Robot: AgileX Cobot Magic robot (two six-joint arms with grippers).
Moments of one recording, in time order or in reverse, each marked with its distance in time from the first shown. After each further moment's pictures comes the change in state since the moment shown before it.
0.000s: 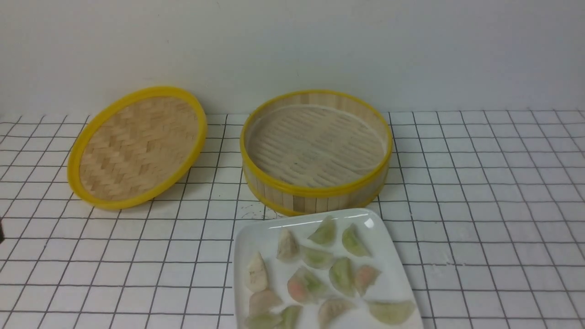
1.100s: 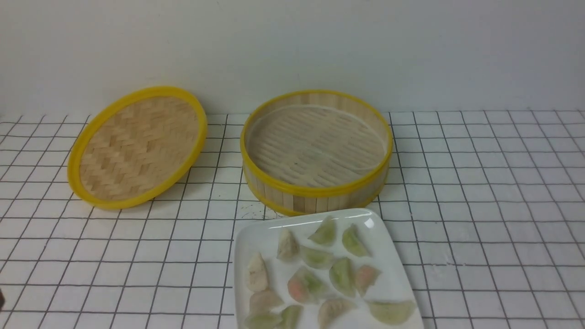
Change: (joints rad) right arm 0.000 0.000 0.000 0.000 0.000 0.000; left arm 0.221 -0.337 0.522 0.069 -0.289 0.099
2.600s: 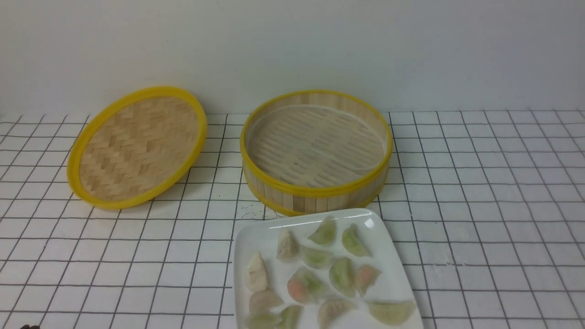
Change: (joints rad) right arm 0.000 0.000 0.001 0.299 -0.001 -0.439; left arm 0.028 -0.002 0.183 0.006 -0.028 0.007
